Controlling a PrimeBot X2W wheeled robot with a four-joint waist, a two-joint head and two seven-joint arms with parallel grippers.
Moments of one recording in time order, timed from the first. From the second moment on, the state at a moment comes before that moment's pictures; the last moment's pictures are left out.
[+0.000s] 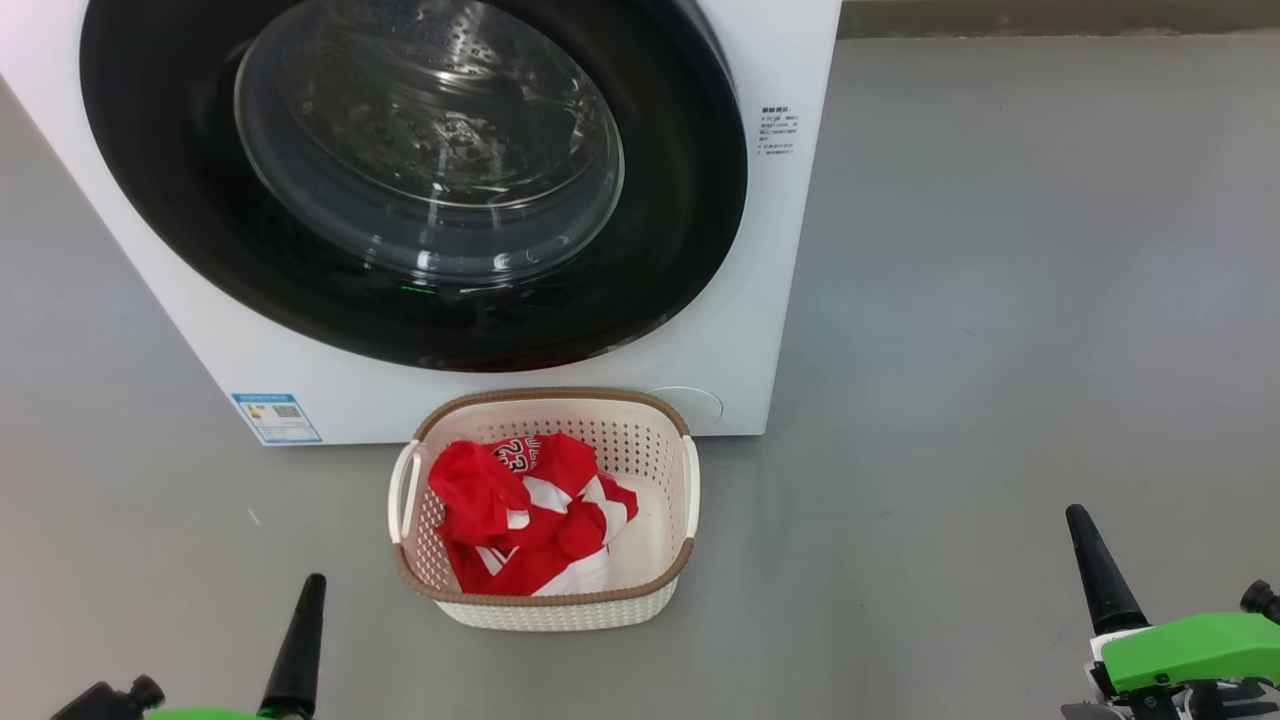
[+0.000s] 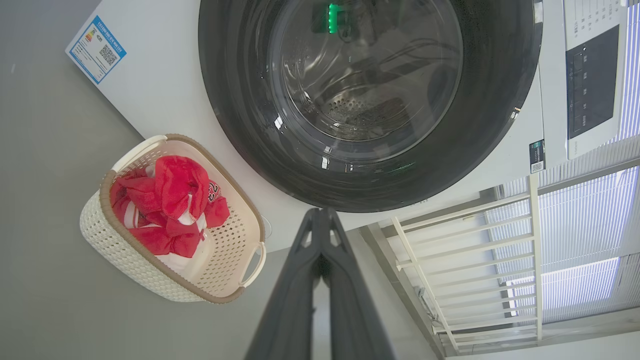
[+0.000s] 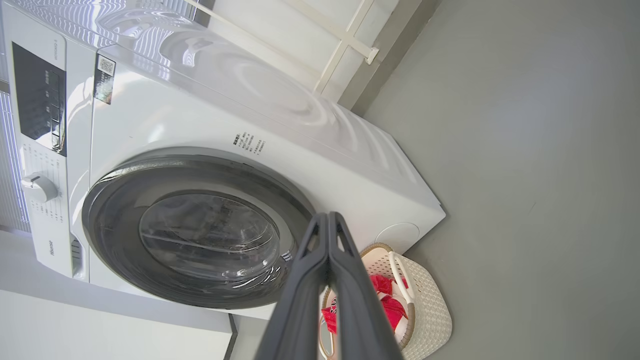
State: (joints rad) left arm -0.03 0.06 0.05 0.26 -1.20 -0.12 0.00; right arm -0.01 -0.06 -0.11 0.28 1.23 0.13 -0.01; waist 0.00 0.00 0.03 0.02
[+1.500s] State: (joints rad) left arm -0.07 0.05 0.07 0.27 -1.60 -0.12 0.11; right arm -0.07 -0.05 -0.13 0.27 1.60 0.13 0.11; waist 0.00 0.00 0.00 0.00
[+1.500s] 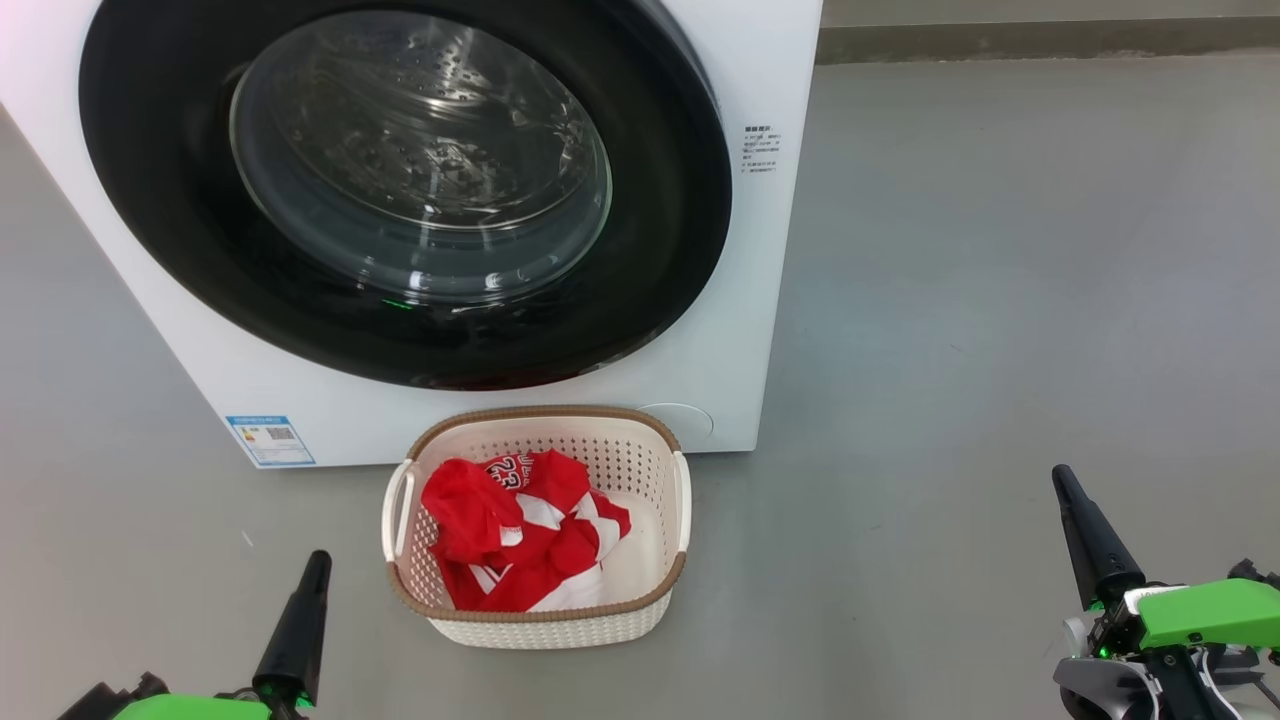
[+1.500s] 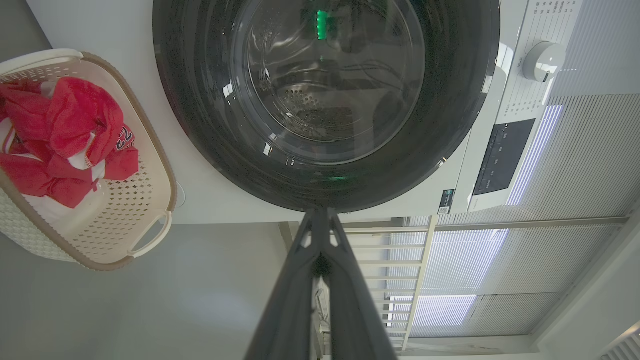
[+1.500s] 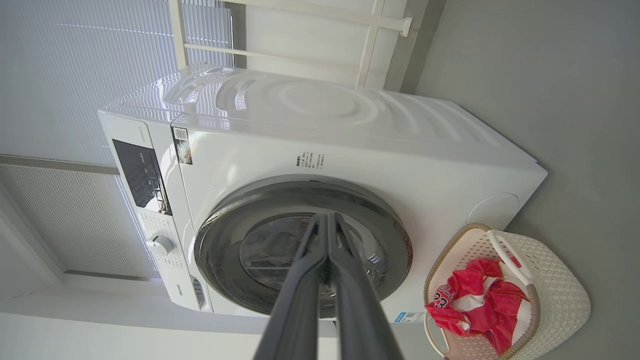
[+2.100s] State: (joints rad) left arm -0.07 0.04 0.07 0.27 -1.60 -0.12 0.11; right arm -0.07 -0.05 -0.13 0.27 1.60 0.13 0.11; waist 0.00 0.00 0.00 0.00
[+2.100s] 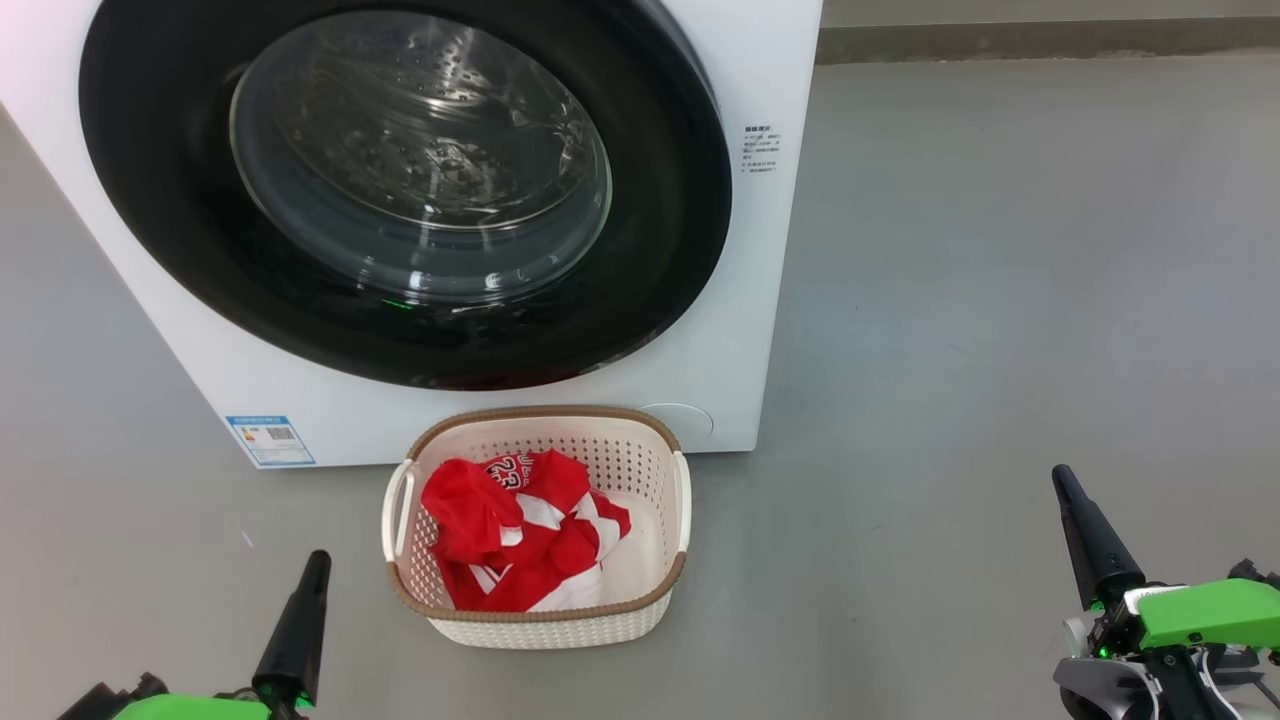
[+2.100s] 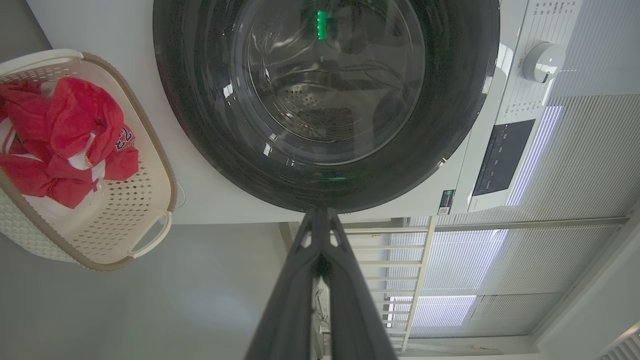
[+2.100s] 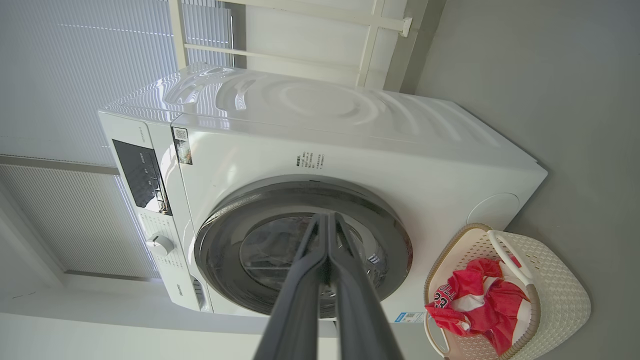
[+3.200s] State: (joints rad) left arm -0.07 0.04 0.08 0.27 -1.60 -0.12 0.11; right arm -0.07 -0.05 -0.13 0.27 1.60 0.13 0.11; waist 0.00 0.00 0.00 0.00
